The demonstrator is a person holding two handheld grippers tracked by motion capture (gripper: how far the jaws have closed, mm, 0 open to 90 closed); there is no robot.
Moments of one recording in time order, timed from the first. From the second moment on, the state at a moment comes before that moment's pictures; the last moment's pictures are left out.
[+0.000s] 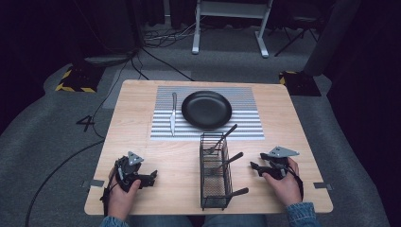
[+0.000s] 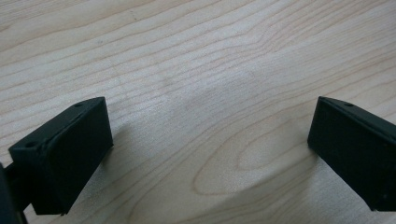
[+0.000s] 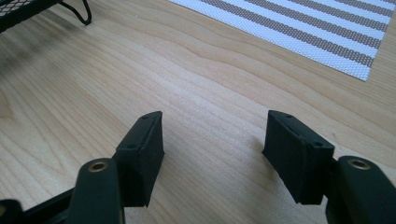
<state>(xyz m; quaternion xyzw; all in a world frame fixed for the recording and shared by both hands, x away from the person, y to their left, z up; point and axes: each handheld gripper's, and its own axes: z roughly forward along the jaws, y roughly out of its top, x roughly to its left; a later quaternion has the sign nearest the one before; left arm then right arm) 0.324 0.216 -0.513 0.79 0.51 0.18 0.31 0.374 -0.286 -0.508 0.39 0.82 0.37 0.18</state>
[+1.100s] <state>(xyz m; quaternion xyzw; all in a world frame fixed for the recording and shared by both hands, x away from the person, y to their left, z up) 0.324 0.216 -0.513 0.79 0.51 0.18 0.31 0.378 -0.285 -0.501 0.39 0.82 0.38 0.17</state>
